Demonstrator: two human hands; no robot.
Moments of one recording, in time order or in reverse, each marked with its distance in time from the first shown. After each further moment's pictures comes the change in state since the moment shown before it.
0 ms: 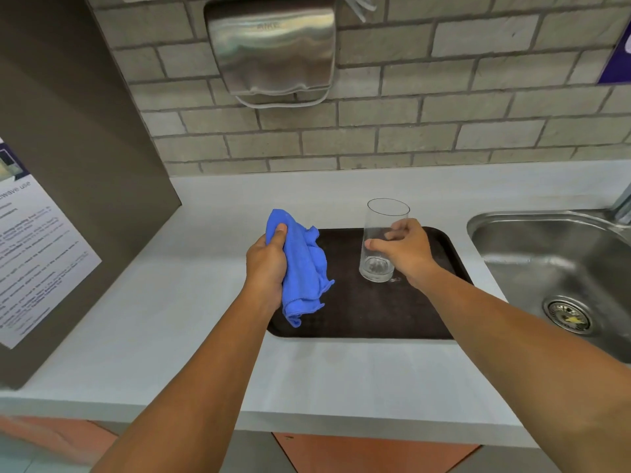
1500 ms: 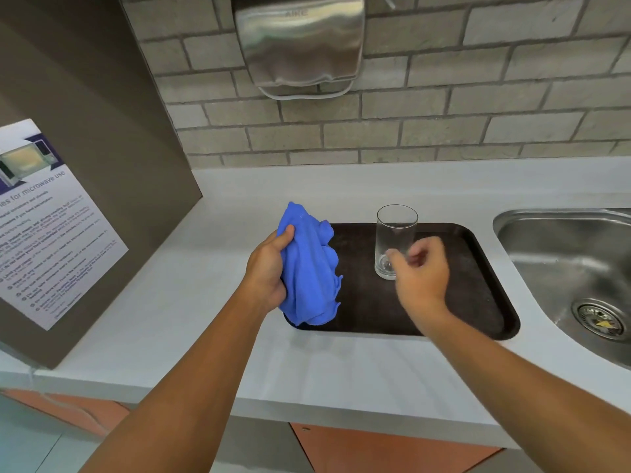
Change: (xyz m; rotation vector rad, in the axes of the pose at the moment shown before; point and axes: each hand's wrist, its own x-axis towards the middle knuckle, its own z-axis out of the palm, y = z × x) left_hand 0.008 0.002 -0.041 -0.151 -0.189 -0.118; right_hand -0.075 0.009 0.034 0.096 0.312 -0.276
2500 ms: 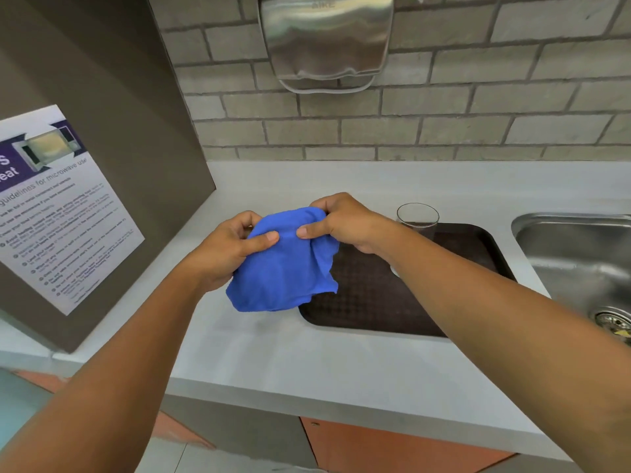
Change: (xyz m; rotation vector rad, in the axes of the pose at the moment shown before) left_hand 0.000 0.062 -0.082 0.592 -0.224 0.222; right_hand 0.016 -0.112 0.101 -0.089 -1.093 0.138
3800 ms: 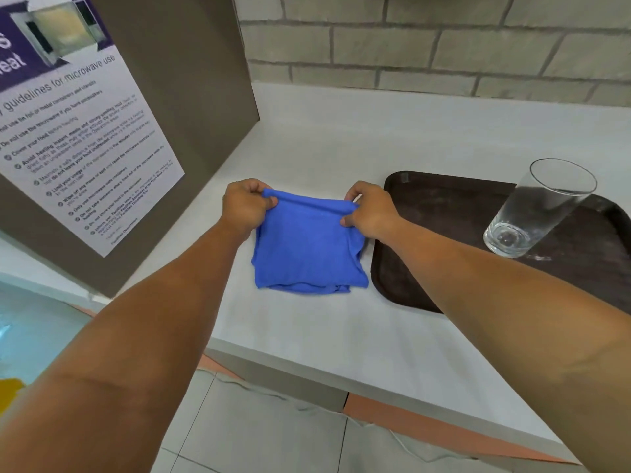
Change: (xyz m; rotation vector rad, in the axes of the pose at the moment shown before) left_hand 0.083 -0.137 -0.112 0.176 0.543 -0.169; right_hand 0.125 0.102 0.096 -0.374 0.250 0.142
